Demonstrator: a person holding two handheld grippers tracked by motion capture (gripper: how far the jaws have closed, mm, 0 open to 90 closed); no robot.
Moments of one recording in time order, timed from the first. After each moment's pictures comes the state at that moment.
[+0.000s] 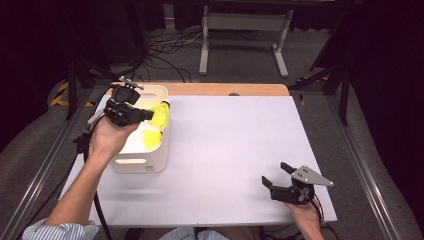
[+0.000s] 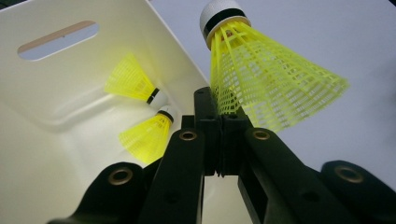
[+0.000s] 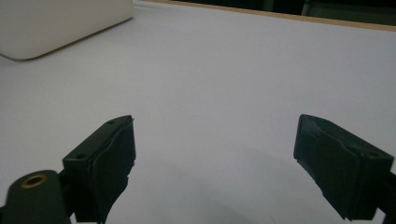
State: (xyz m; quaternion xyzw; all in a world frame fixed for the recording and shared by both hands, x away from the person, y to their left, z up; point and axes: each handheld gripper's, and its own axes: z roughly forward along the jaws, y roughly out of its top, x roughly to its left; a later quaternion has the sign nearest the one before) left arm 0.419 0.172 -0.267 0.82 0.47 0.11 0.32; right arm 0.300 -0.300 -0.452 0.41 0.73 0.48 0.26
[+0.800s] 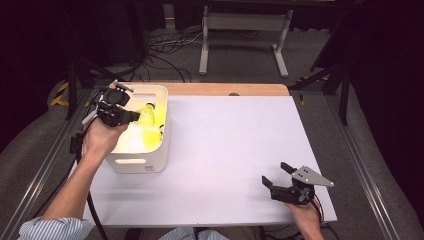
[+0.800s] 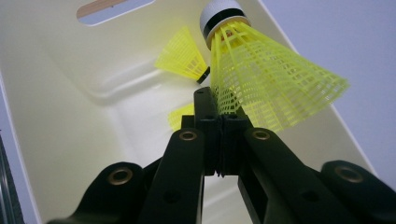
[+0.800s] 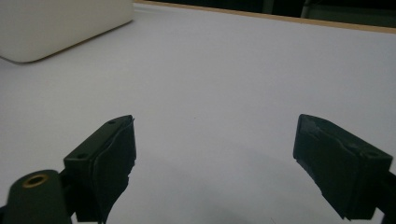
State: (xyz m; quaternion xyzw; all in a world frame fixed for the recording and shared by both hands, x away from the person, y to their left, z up) left arm 0.438 0.199 -0.294 0.80 0.52 0.14 0.27; right arm 0.299 -0.300 -0.452 0.41 0.73 0.48 0.26
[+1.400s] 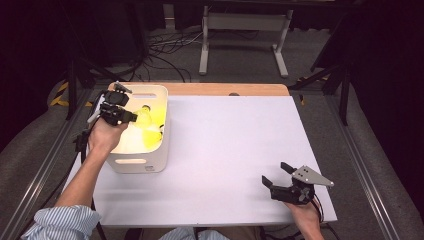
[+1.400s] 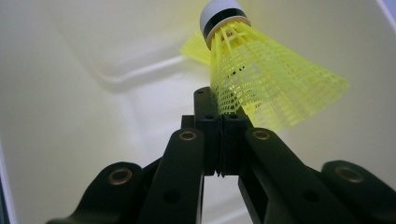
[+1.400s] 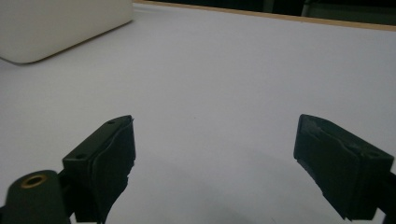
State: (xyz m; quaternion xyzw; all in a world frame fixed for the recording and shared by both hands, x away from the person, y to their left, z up) left arm 0.468 0.210 -0.326 0.78 0.56 0.12 0.24; right arm 0.300 -0.300 -0.453 0.41 0.73 0.49 0.25
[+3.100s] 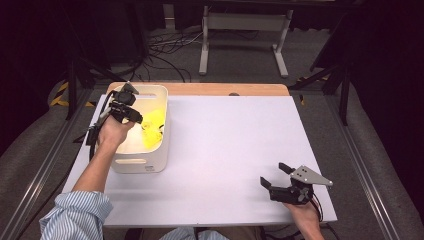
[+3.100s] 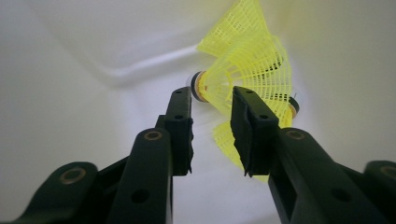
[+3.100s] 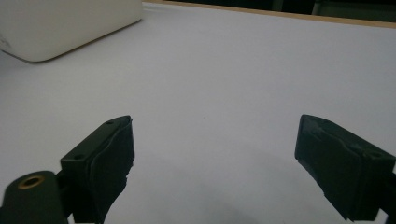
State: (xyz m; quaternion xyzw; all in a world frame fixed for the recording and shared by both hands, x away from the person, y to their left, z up) left arm 0.502 0.205 -0.353 0.79 0.58 0.11 0.19; right arm 0.301 -0.298 -0.453 0.40 0.73 0.49 0.24
